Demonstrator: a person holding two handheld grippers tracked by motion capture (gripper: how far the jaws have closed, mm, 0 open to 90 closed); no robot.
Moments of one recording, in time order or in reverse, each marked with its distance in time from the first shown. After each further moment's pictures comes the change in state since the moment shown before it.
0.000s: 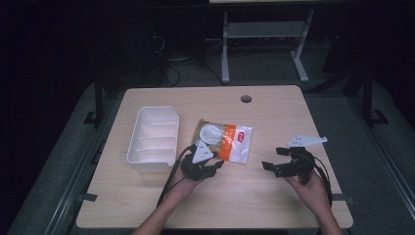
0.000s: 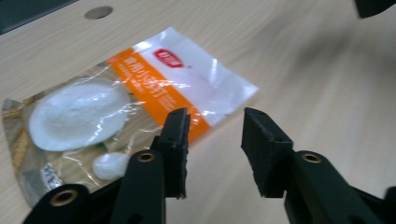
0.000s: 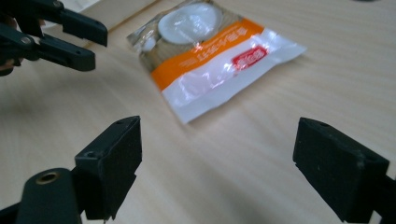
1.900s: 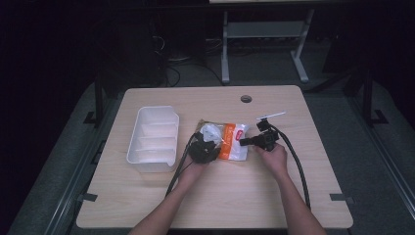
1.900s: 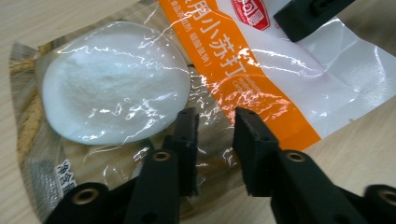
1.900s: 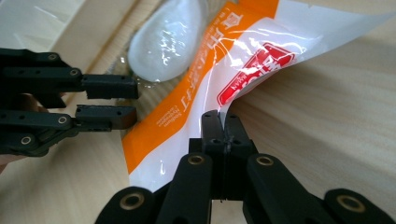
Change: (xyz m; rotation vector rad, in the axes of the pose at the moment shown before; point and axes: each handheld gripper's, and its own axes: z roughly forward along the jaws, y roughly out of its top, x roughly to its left) left arm 0.036 -0.002 0.052 0.152 0.094 -0.168; right arm -0.043 0.043 0.120 0.172 0.198 0.296
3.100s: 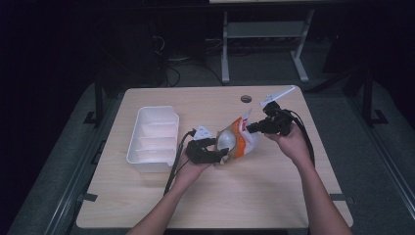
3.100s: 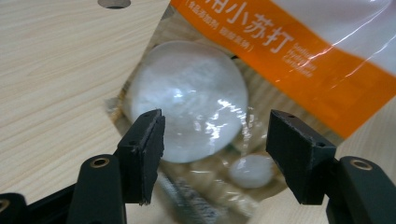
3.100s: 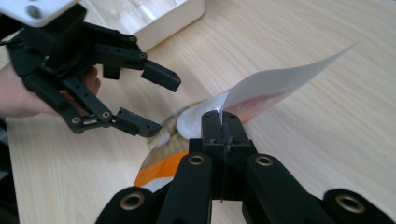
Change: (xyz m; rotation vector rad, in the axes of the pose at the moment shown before) left arm -0.005 0.009 -0.030 -0.169 -0.172 -0.055; right arm 0.081 0.047 -0.090 0.058 -0.086 -0.415
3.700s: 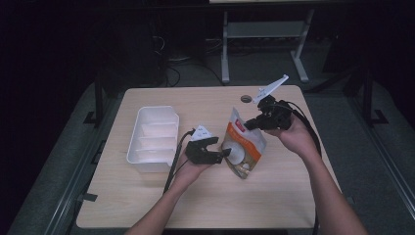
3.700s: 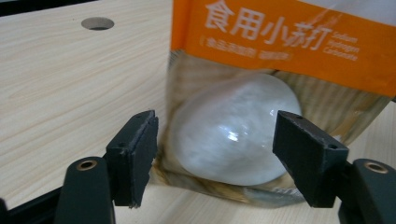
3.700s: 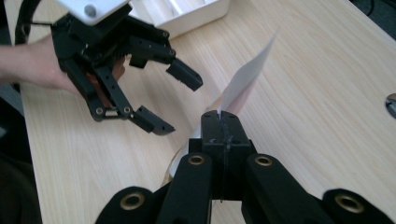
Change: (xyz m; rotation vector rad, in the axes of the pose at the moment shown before) left arm -0.005 0.003 -0.007 -0.065 -0.066 0.017; right arm 0.034 0.034 -0.026 0.094 -0.025 -0.190
